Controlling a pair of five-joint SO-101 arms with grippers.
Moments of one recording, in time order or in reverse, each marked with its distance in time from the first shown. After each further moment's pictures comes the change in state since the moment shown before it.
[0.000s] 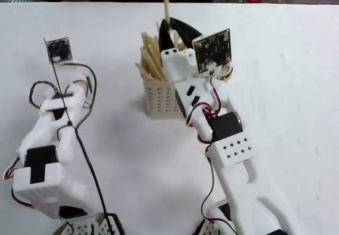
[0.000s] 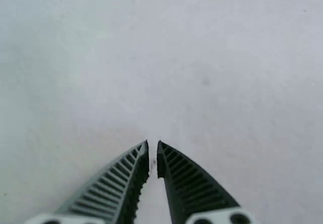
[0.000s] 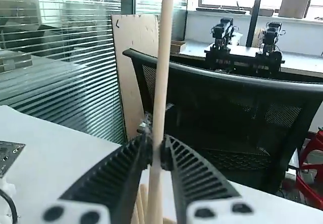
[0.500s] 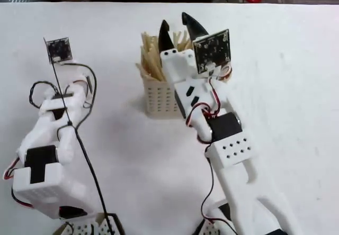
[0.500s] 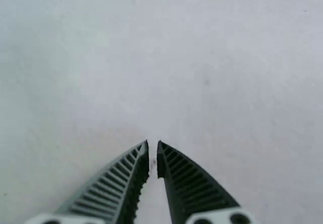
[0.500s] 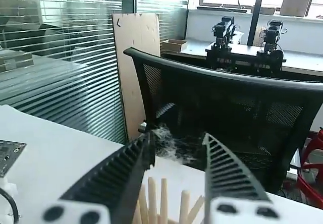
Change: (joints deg) left arm 0.0 0.0 0.0 0.0 0.0; right arm -0.2 0.0 0.1 0.0 -0.2
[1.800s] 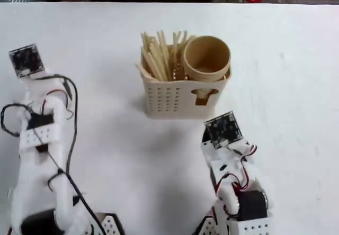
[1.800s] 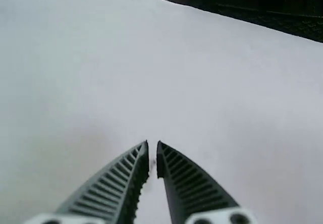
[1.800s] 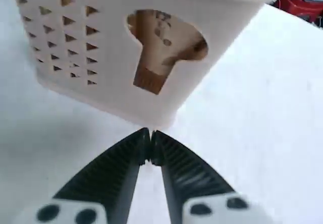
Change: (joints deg) left arm -7.2 -37.5 19.3 5.3 0.0; right arm 14.9 -65.2 46.5 52.6 15.6
